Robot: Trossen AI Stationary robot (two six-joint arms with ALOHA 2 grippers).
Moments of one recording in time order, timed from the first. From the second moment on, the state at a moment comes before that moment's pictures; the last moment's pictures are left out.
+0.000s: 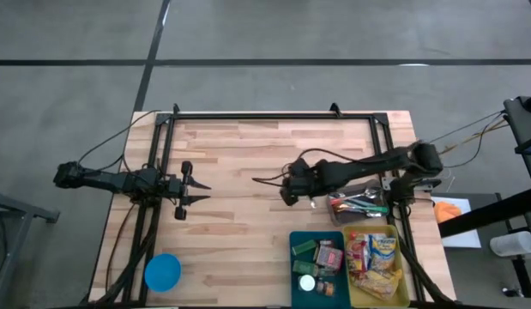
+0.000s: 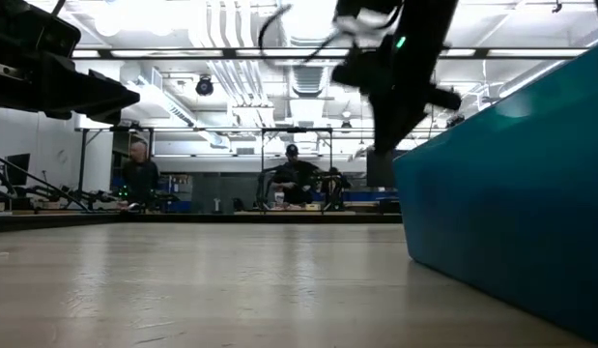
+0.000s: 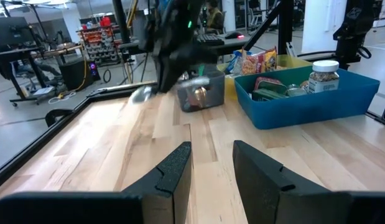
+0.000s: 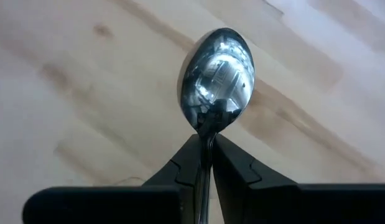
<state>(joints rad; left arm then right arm) -0.16 0.13 0.00 0.03 -0.10 0.13 0.10 1.75 1.30 -0.90 0.46 1.03</state>
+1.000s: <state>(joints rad) -0.16 0.14 0.00 0.03 -0.10 0.13 0.28 1.31 1.25 -1.57 0.10 0.54</state>
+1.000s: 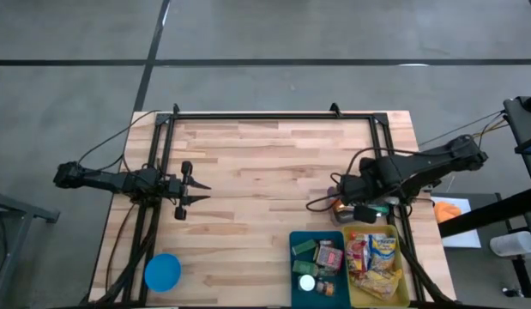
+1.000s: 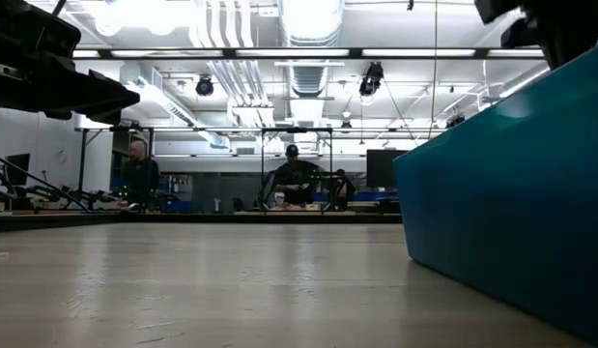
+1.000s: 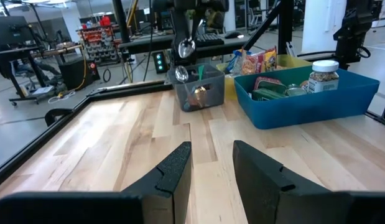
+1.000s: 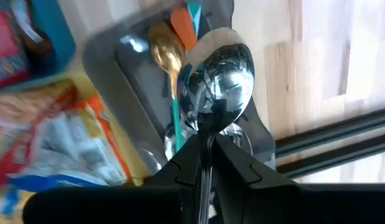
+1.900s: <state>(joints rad) -0.16 0.14 0.00 0.03 -0.10 0.13 0.28 1.40 0.86 -1.15 0.08 0.33</state>
